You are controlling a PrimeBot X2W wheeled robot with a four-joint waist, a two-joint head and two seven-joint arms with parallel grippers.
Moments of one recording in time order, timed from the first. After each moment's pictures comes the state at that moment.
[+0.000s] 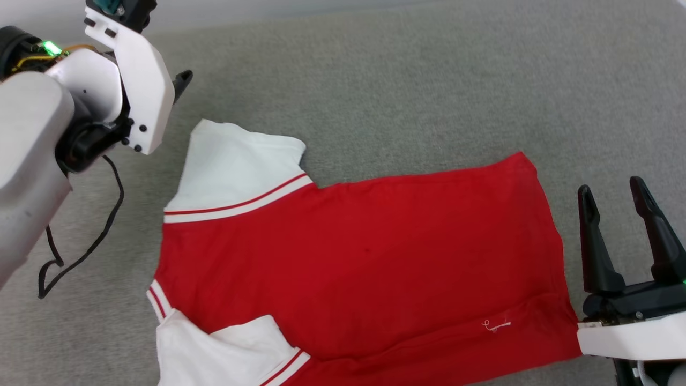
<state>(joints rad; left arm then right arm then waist) -1.19 0.71 -0.99 0.46 -0.89 -0.05 0.49 0.00 -0.14 -0.03 -0.28 0.22 0.13 -0.12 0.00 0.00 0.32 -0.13</state>
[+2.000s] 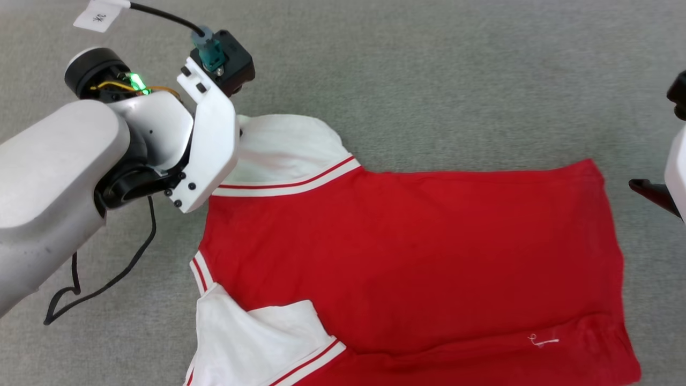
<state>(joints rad) -1.25 0.78 -1.19 0.16 -1.00 -0.13 0.74 -0.69 -0.81 0.40 0.01 0.71 0.13 1.12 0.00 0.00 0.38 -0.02</state>
